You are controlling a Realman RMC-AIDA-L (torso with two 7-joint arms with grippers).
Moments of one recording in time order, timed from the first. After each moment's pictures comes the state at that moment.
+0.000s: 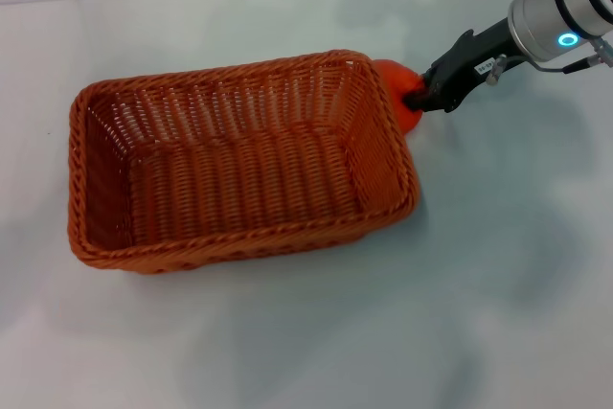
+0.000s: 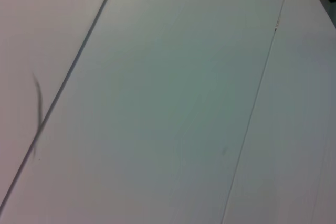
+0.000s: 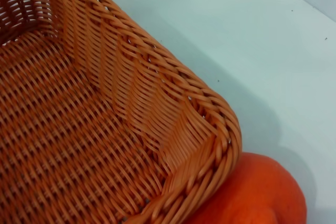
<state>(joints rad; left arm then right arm) -0.36 -2.15 0.34 0.73 1.47 1.70 -1.42 0.90 2.00 -0.94 -0.62 -2.53 -1.21 -1.23</state>
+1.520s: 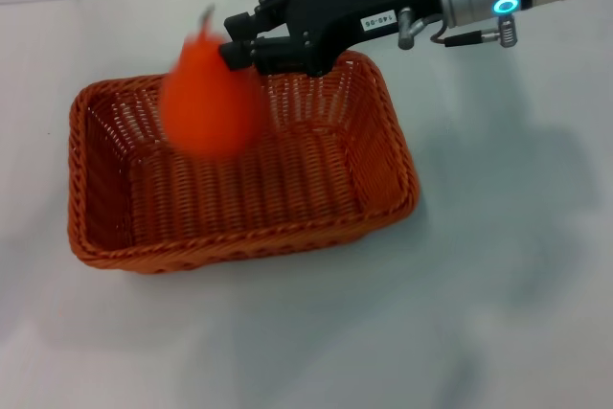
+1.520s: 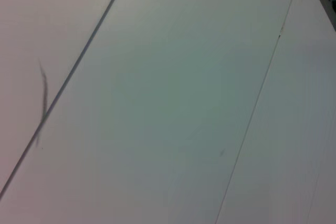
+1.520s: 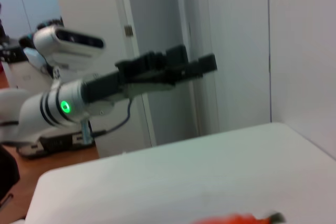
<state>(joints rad) -0.34 -2.16 0.34 0.72 1.46 1.73 -1.46 0.82 2.08 -1.02 -0.86 -1.90 -1.49 -1.42</state>
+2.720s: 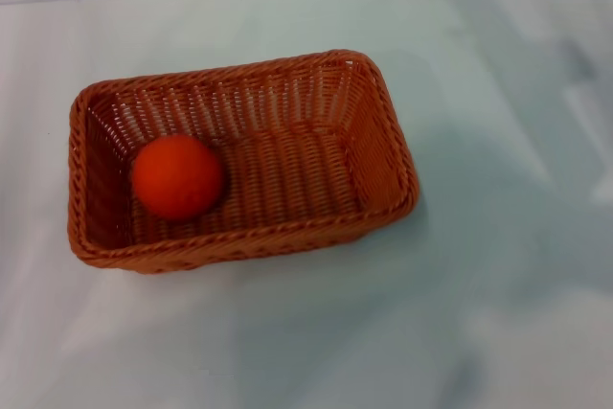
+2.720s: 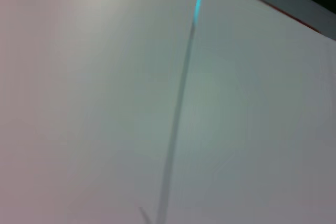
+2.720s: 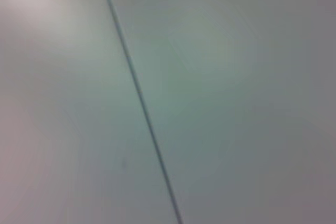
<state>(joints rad) -0.29 -2.16 0.23 0.33 1.21 1.83 -0.83 0.57 2.09 -0.79 -0.07 -0.57 -1.50 -2.50</state>
